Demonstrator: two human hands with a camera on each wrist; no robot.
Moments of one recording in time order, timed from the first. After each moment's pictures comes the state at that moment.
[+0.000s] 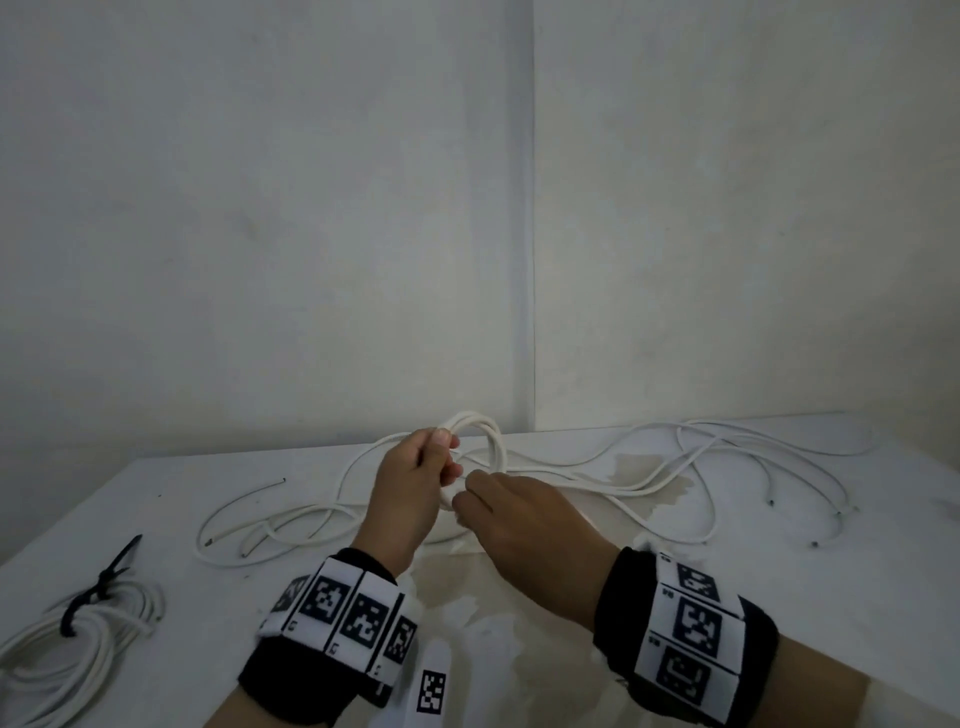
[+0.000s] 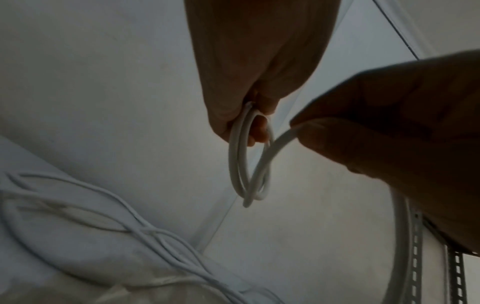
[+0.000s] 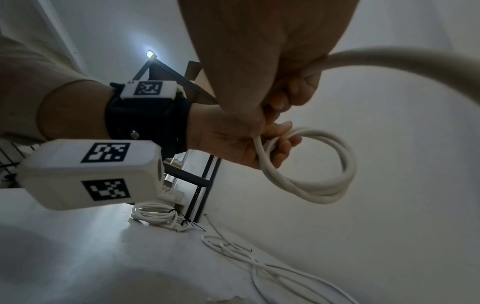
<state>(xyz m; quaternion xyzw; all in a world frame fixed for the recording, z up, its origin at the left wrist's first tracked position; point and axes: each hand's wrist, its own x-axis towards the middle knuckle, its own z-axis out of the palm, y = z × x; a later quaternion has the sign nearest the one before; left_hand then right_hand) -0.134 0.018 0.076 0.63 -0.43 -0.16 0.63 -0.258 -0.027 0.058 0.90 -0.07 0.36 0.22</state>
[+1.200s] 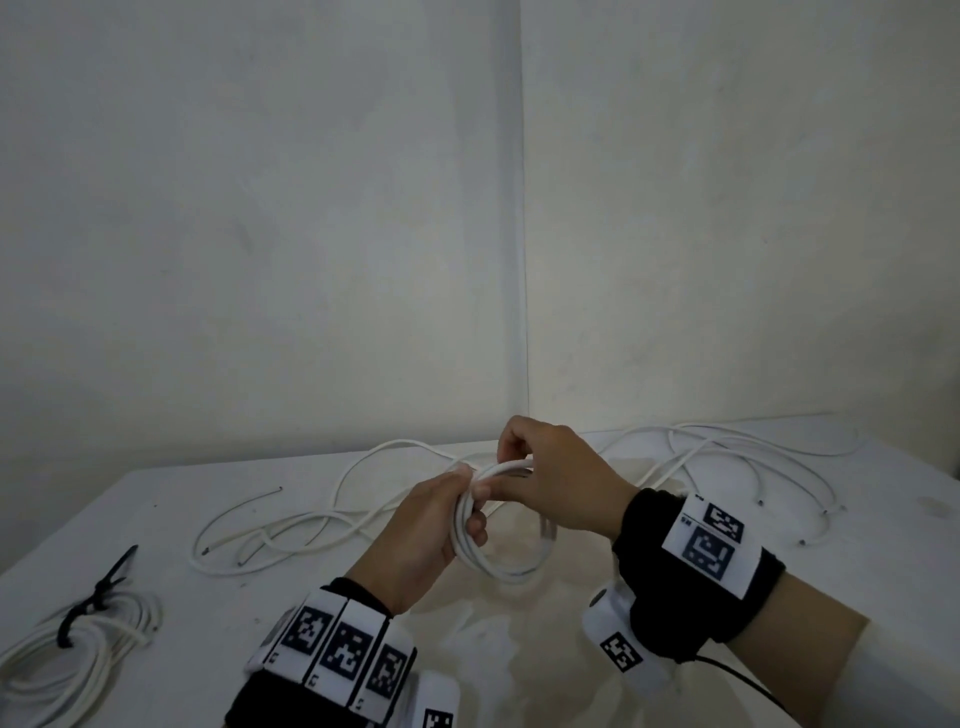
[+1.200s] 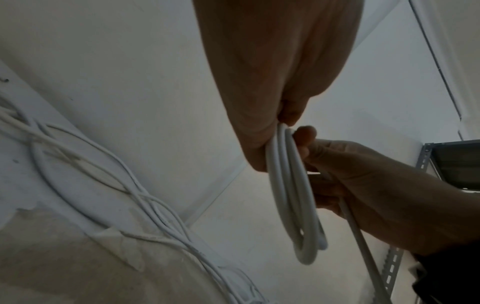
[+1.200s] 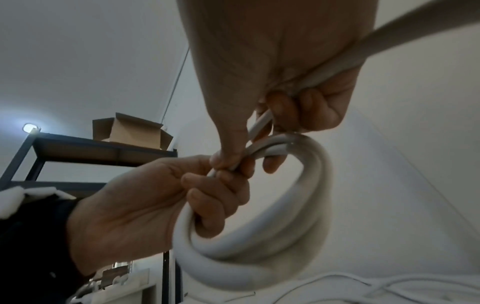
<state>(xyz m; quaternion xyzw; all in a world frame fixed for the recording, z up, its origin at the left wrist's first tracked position) -0.157 0.040 0.082 0.53 -0.42 -0.45 0.59 -0.275 -0.057 0.100 0.88 -0.27 0.27 -0.29</state>
